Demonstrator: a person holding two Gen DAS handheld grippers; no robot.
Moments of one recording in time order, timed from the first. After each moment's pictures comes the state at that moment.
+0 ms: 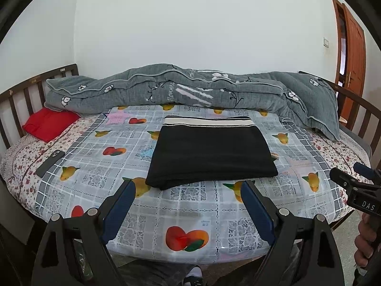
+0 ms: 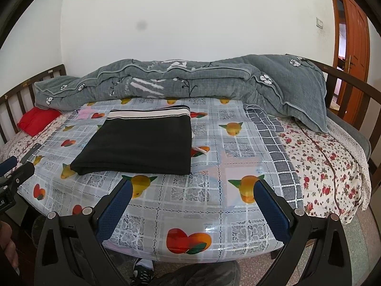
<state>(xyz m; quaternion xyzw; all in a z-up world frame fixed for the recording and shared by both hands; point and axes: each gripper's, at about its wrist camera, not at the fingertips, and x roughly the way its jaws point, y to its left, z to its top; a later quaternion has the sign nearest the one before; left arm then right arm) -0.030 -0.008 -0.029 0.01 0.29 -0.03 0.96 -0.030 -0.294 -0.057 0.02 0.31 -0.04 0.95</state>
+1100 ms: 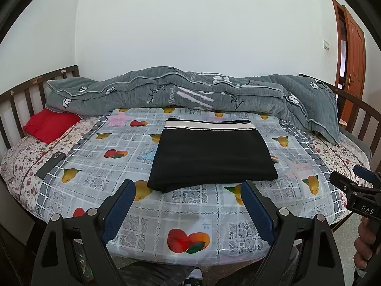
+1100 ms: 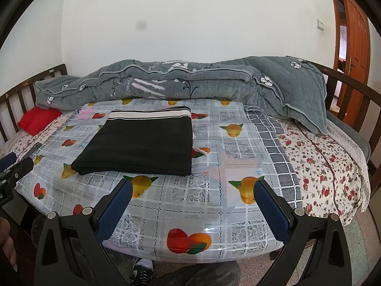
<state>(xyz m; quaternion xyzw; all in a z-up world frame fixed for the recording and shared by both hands) -0.030 -0.011 -0.022 0.00 0.28 -0.03 0.96 -0.032 -0.294 -0.057 0.01 0.31 -0.04 0.95</state>
